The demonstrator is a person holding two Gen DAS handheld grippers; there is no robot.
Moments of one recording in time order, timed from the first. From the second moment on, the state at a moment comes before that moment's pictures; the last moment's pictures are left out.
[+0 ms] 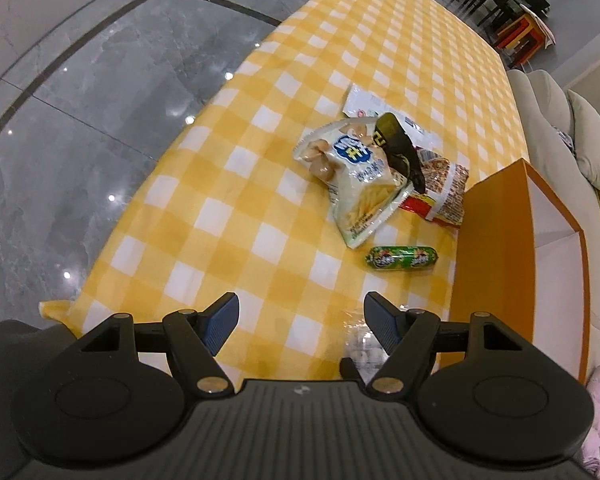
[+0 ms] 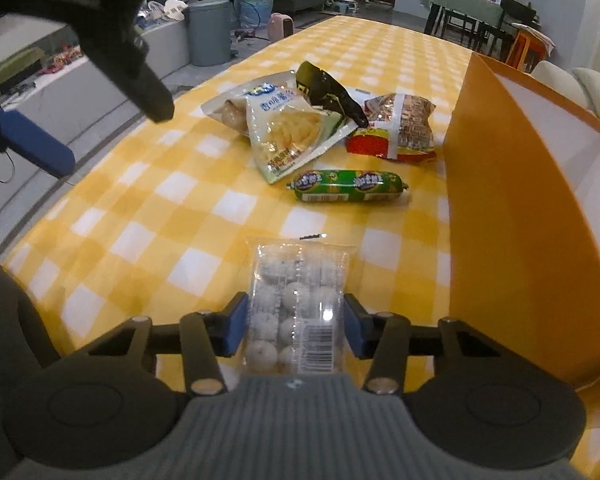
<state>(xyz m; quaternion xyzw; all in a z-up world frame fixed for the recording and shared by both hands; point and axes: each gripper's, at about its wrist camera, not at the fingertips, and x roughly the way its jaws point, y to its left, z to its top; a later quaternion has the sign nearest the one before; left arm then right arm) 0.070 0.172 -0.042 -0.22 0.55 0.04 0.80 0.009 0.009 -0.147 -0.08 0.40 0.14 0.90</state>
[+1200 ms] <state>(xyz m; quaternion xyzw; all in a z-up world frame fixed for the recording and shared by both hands) 0.133 0.060 -0.054 0.04 0.48 -0.24 0.84 0.034 -0.153 -0.005 0.13 0.26 0.08 0.96</state>
